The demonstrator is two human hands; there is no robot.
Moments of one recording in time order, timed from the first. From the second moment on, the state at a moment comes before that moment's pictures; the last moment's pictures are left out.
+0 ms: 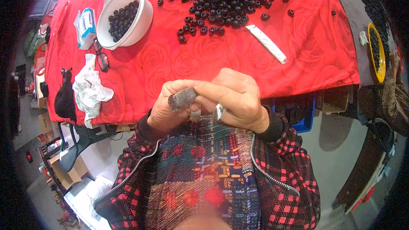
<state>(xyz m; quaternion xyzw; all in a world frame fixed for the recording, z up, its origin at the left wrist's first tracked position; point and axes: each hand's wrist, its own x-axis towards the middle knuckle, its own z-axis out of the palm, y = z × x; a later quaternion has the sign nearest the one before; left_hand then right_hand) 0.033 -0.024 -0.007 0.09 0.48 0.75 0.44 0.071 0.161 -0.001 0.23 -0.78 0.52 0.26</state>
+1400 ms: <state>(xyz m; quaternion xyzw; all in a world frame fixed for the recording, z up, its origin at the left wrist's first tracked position) 0.019 -0.035 -0.030 0.07 0.45 0.77 0.45 0.063 0.172 -0.010 0.12 -0.79 0.60 -0.01</state>
